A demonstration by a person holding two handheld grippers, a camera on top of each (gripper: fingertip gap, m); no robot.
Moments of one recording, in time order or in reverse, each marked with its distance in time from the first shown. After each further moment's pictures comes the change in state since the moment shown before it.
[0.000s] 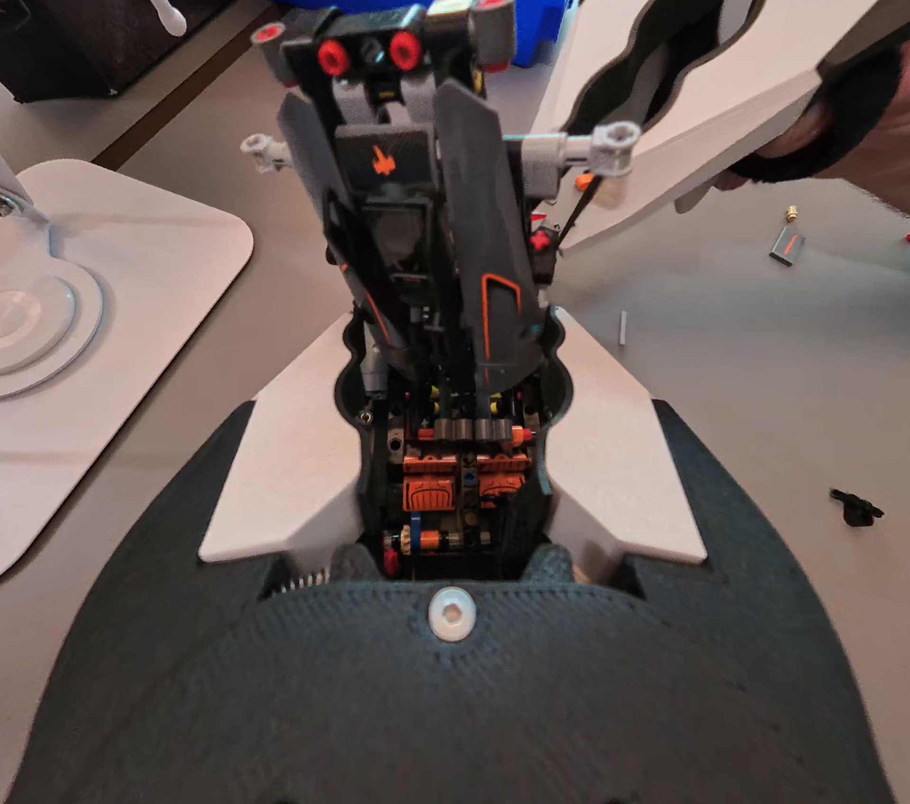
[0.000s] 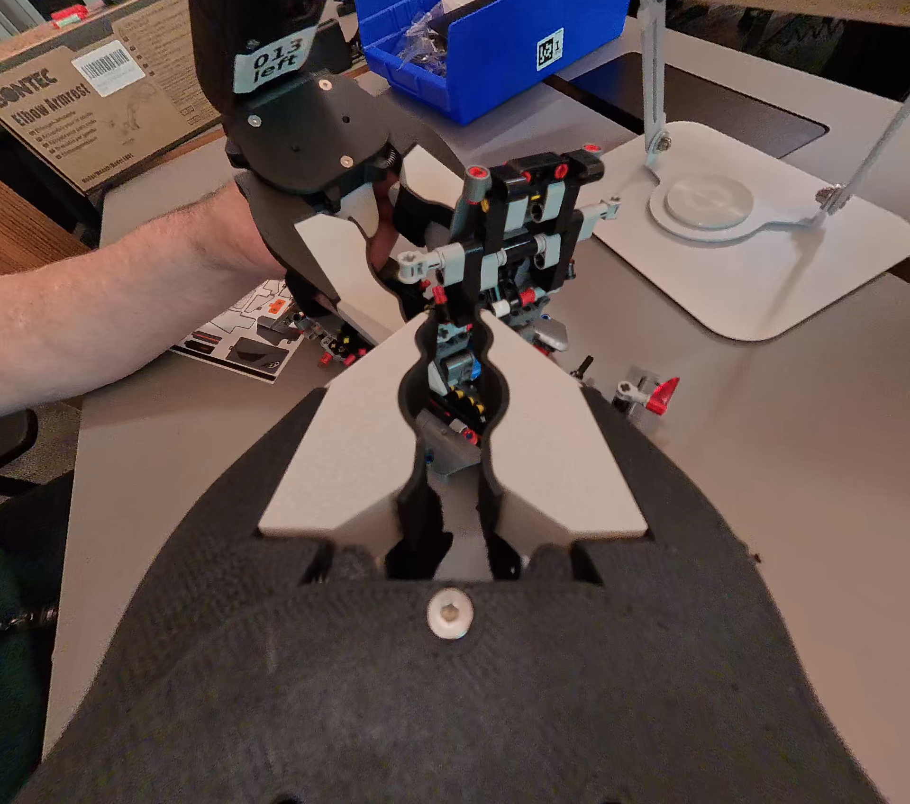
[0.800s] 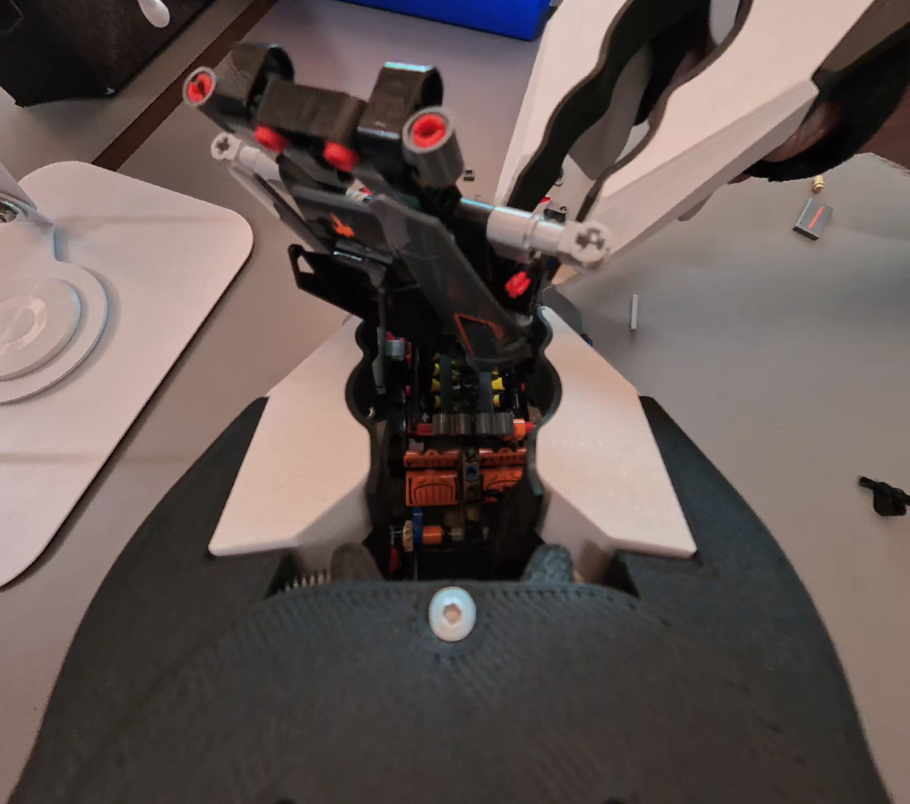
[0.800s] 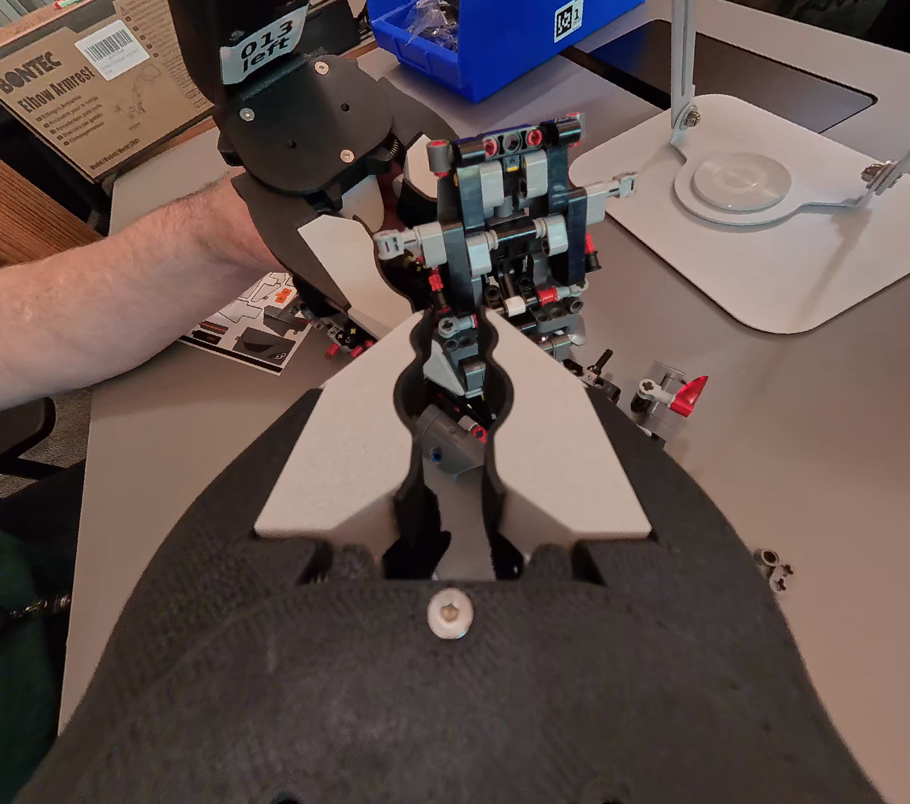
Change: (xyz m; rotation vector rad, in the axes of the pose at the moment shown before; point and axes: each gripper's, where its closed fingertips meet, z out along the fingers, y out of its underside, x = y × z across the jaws) left arm 0.001 0.006 0.004 -0.033 -0.018 0.046; right arm -0.004 0.008 0.009 -0.036 -0.029 0.017
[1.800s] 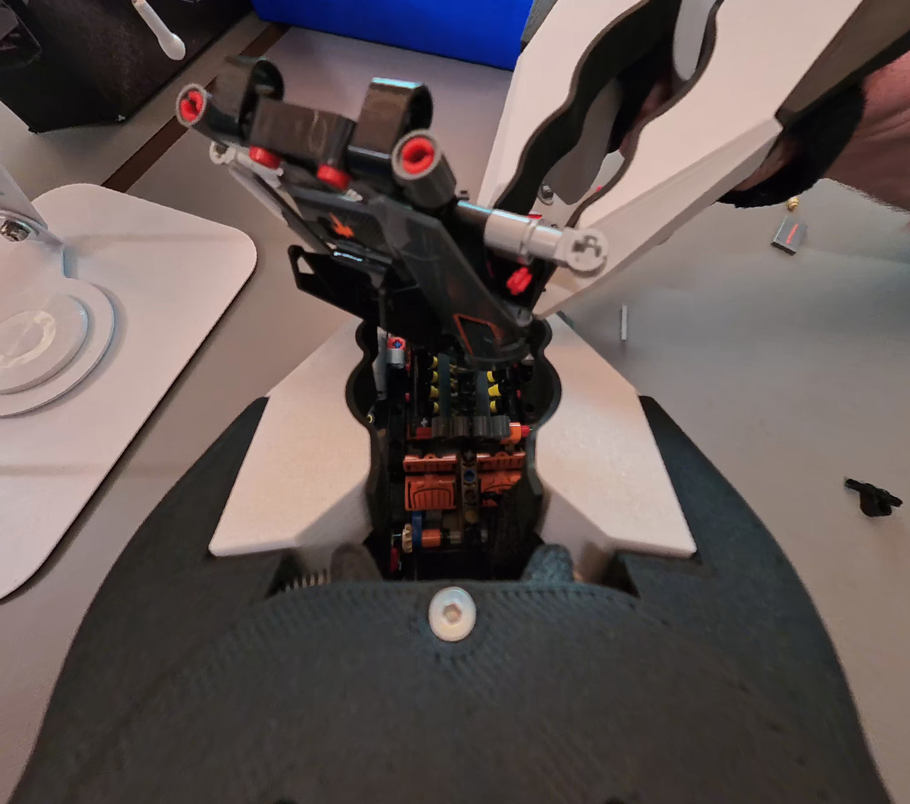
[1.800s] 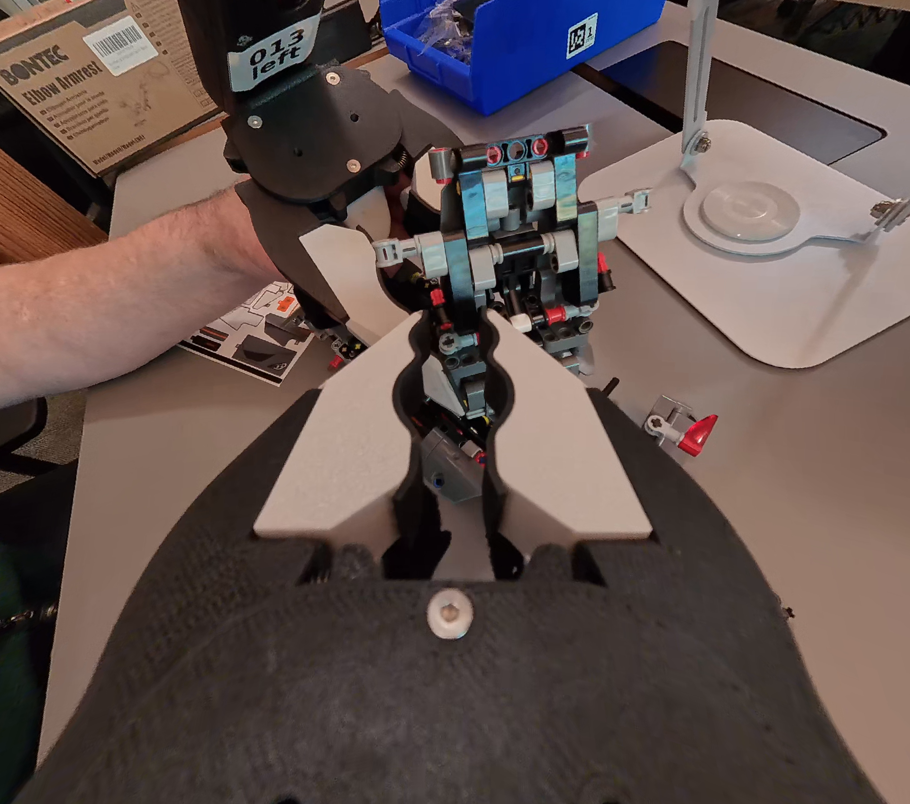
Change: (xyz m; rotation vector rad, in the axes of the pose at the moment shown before) left arm 0.001 -0.007 -0.005 0.052 0.015 0.001; right arm -0.004 -0.009 0.009 0.005 -0.013 -0.037
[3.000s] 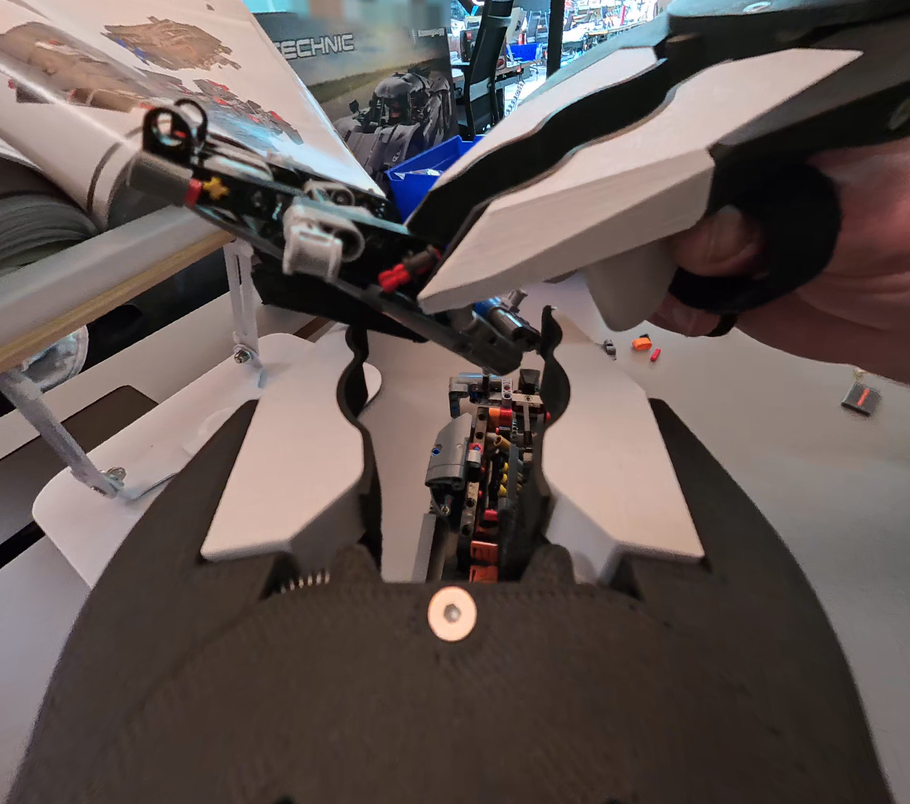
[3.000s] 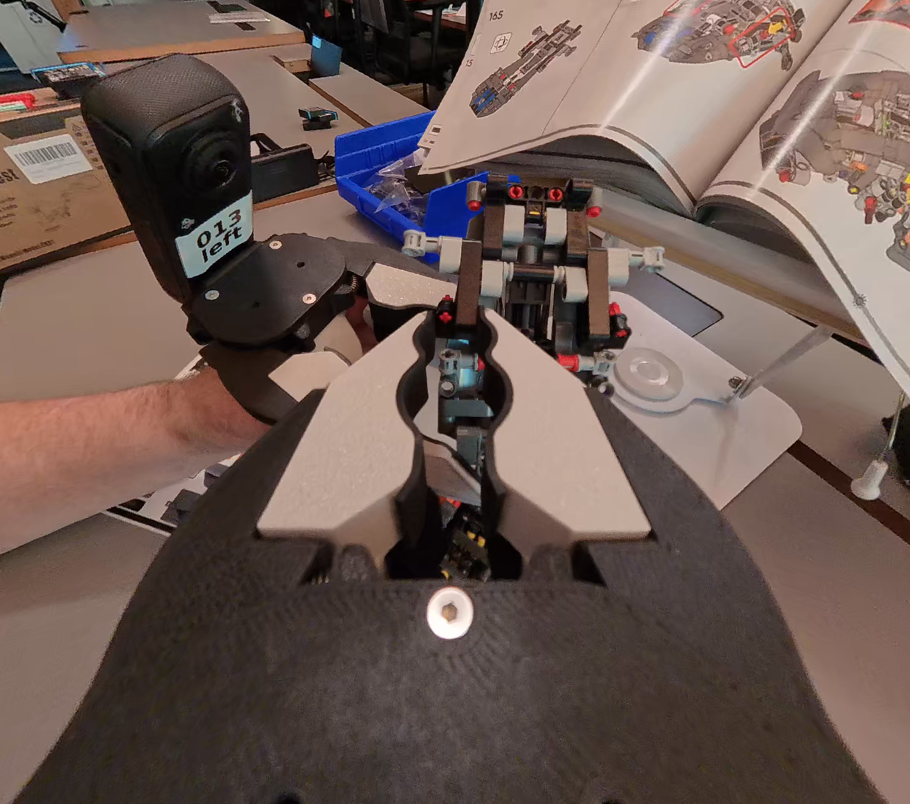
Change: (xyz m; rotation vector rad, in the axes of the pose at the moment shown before) left arm -0.026 -0.060 -0.051 0.425 -0.231 0.047; right arm -0.010 -0.091 0.019 0.203 0.196 -0.139
